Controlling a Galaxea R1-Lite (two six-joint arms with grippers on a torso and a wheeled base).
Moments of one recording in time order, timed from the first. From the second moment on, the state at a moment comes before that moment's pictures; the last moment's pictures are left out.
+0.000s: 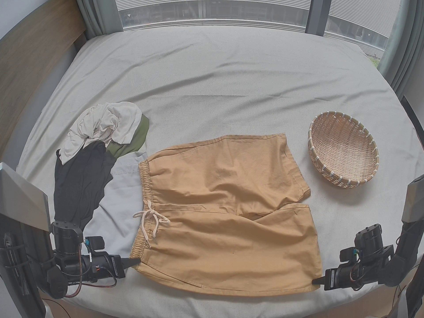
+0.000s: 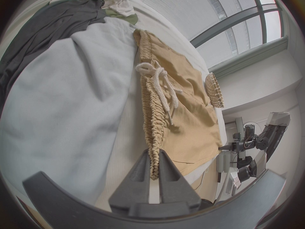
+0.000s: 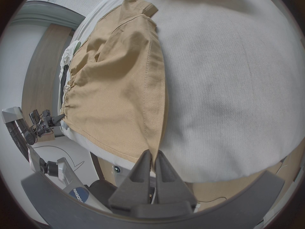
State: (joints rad) left arm -0.10 2.18 -0.02 -1.43 -0.55 -0.30; right arm 0.26 2.00 -0.02 -0.96 0.30 0.37
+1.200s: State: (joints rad) left arm -0.11 1.78 -0.02 -0.78 -0.62 -0.13; right arm 0.34 1.76 -0.02 -0.64 0.27 0.36
